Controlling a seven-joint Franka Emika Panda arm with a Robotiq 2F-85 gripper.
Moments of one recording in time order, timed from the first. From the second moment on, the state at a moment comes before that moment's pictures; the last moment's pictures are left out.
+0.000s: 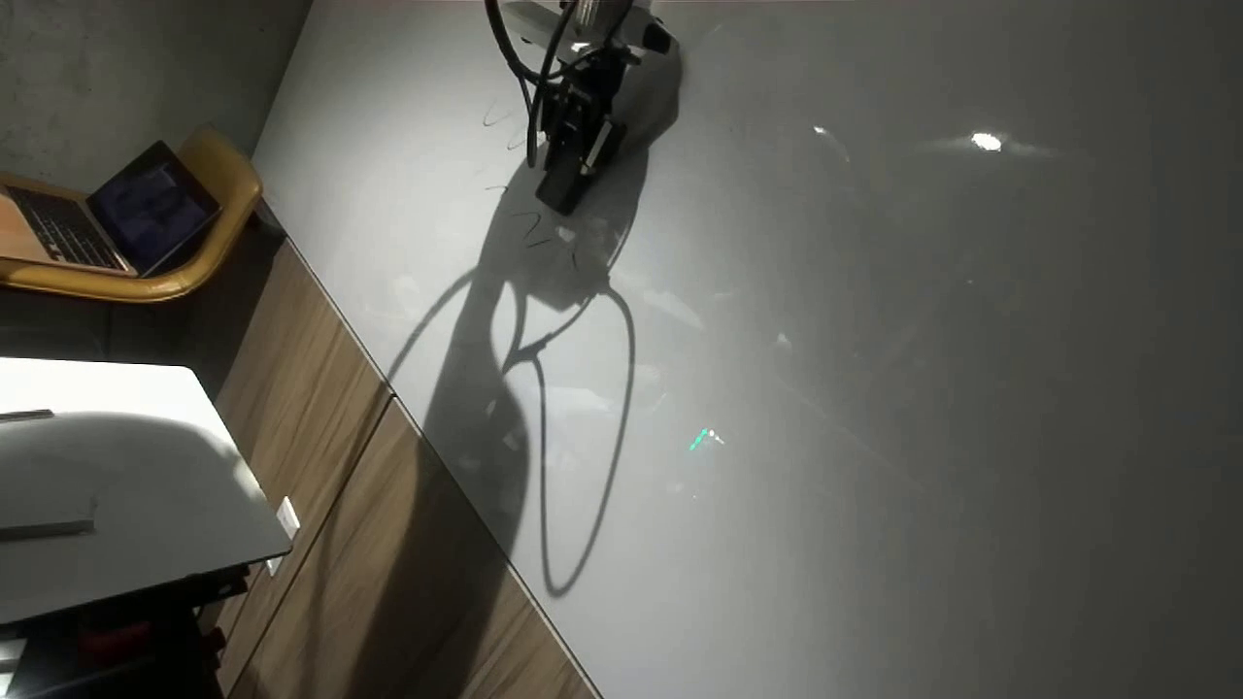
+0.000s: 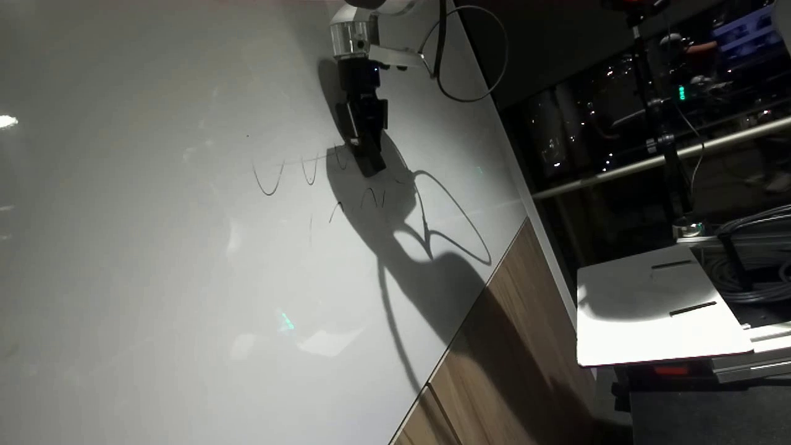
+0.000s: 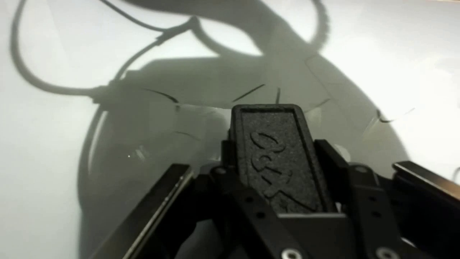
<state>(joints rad) 0.05 -0.02 0.06 -1.80 -0.01 2.20 0.04</state>
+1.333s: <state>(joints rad) 0.24 0.01 0.23 -1.73 -0.04 2.20 0.17</state>
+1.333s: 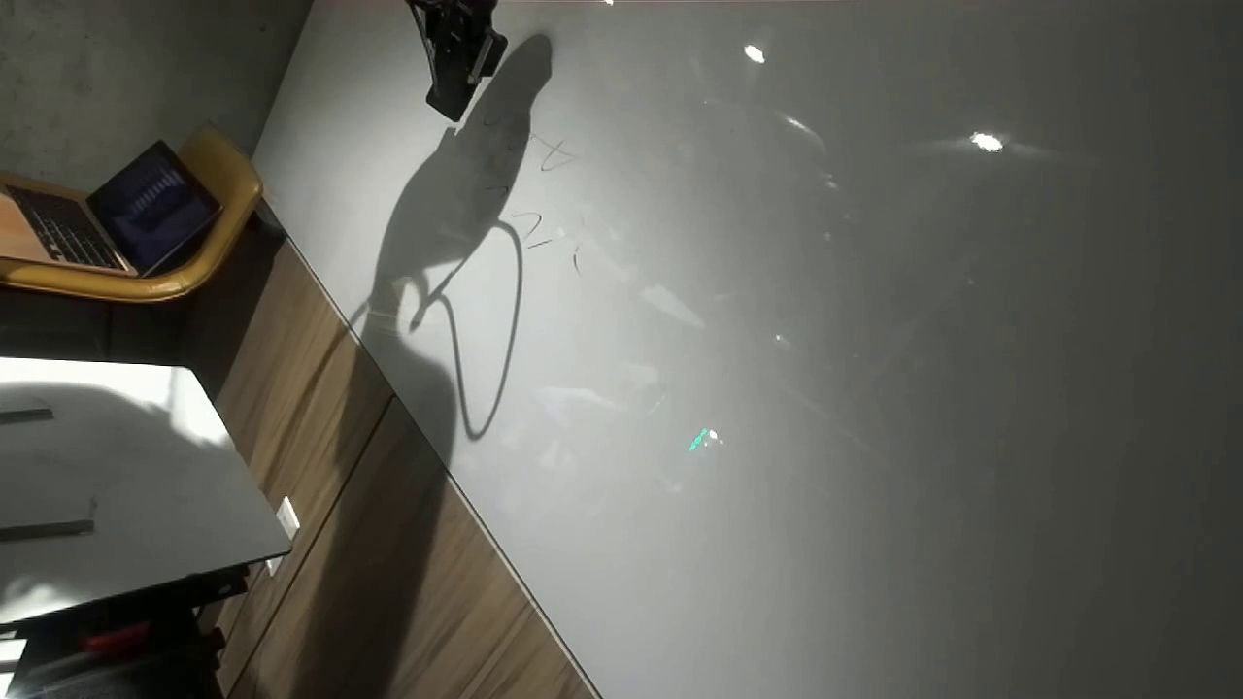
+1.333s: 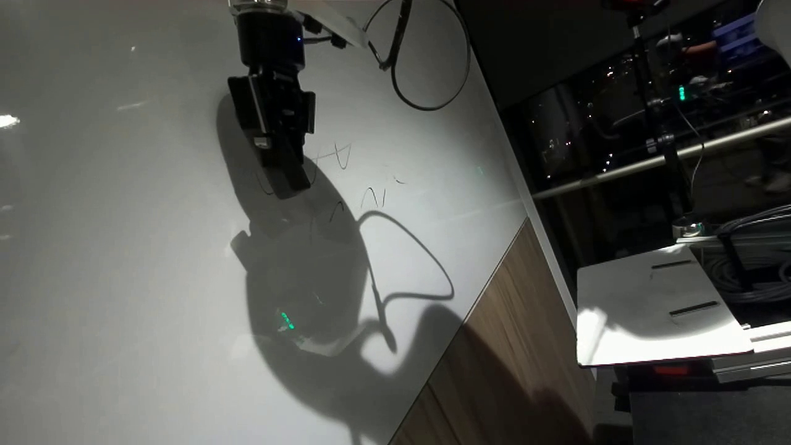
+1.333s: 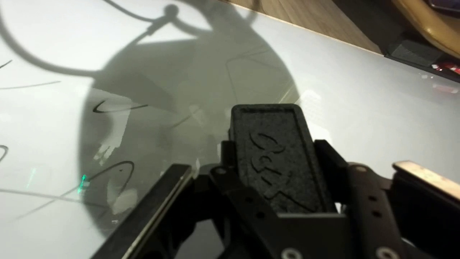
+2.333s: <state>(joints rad) 0.24 0.13 0.20 -1.58 -0.11 2.20 0.18</state>
